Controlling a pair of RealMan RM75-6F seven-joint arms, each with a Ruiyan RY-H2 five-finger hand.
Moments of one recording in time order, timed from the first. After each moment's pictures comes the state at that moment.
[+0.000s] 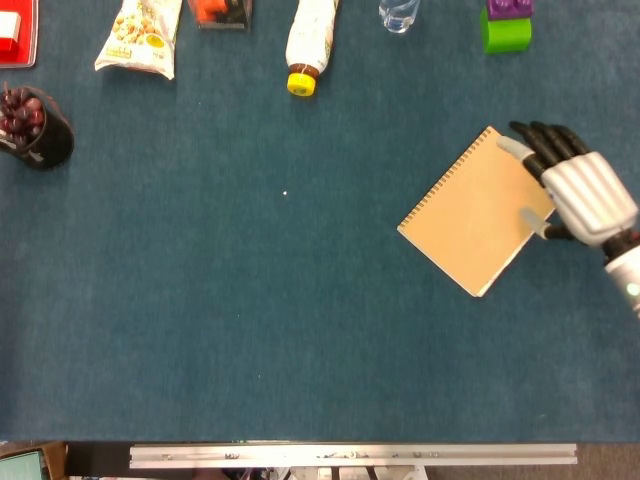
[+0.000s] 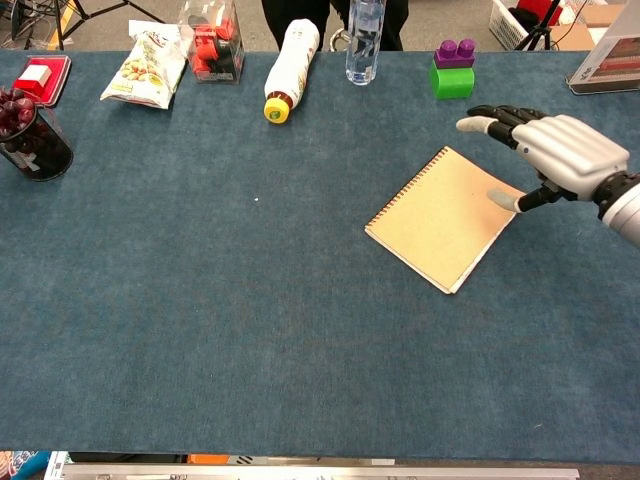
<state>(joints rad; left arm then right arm) -0.08 -1.09 -0.08 -1.68 1.32 1.44 0.14 0.49 -1.46 0.06 -1.31 -1.53 1.08 -0.03</state>
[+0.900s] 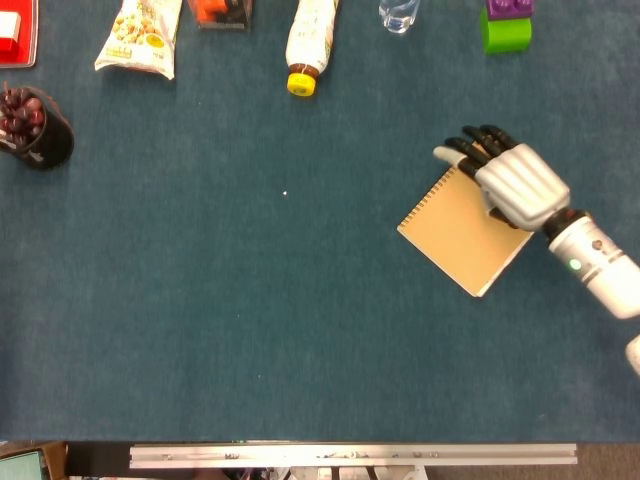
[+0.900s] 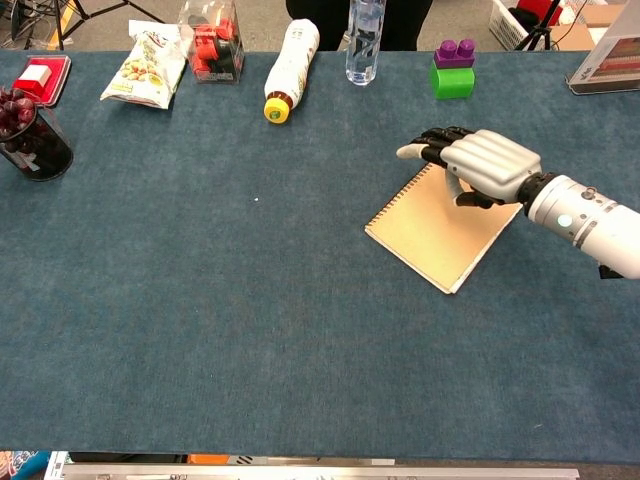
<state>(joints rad) -0.09 -1.09 -0.08 -1.68 1.30 1.42 0.13 0.64 -1.64 0.02 -1.03 -1.60 0.97 0.07</state>
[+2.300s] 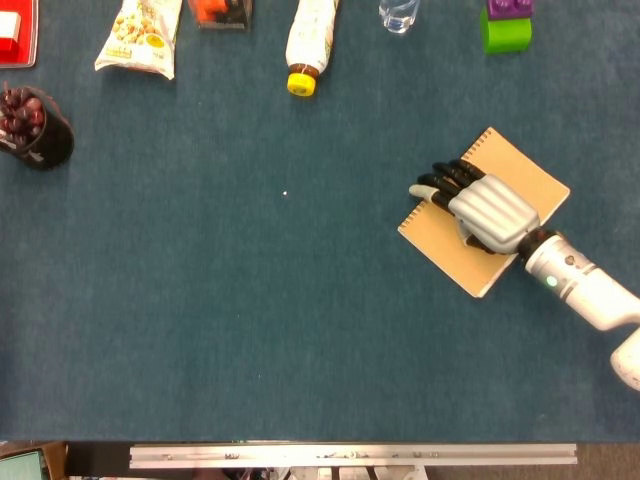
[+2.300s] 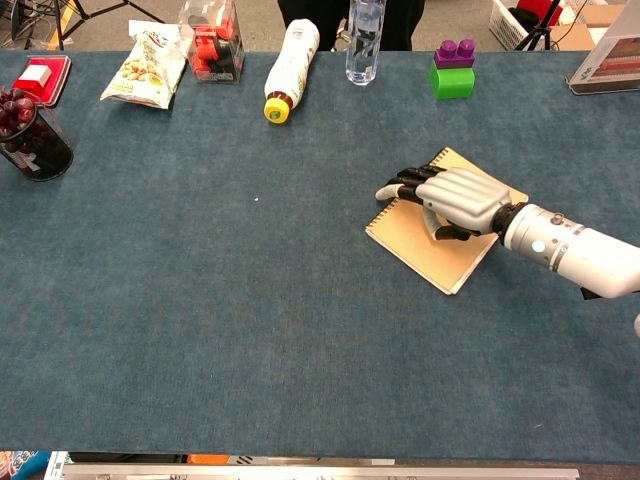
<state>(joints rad) -0.09 -1.09 -0.08 -1.68 1.30 1.42 0.12 0.68 -1.70 -0.07 -1.00 -1.62 0.92 0.14</state>
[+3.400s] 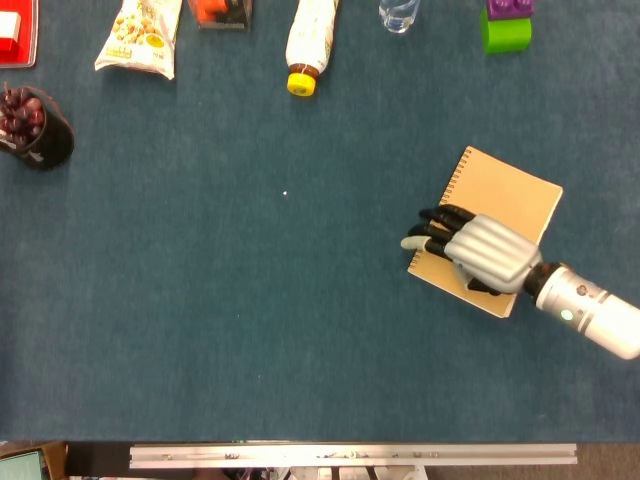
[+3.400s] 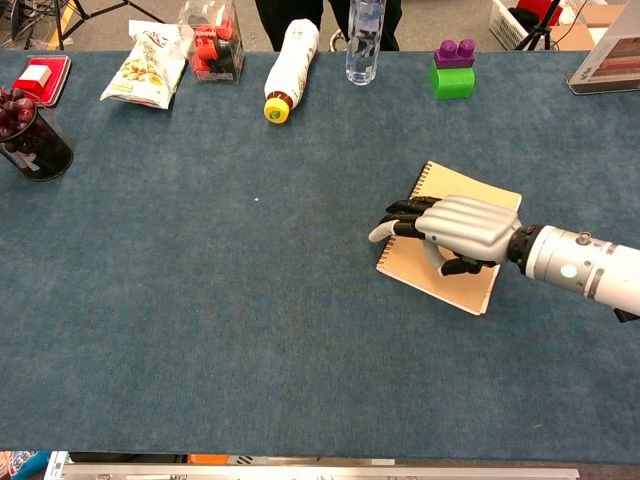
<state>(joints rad) -0.09 -1.08 -0.08 -1.68 1.29 1.42 0.13 0.69 -1.53 -0.15 -1.28 -1.69 0.93 0.14</state>
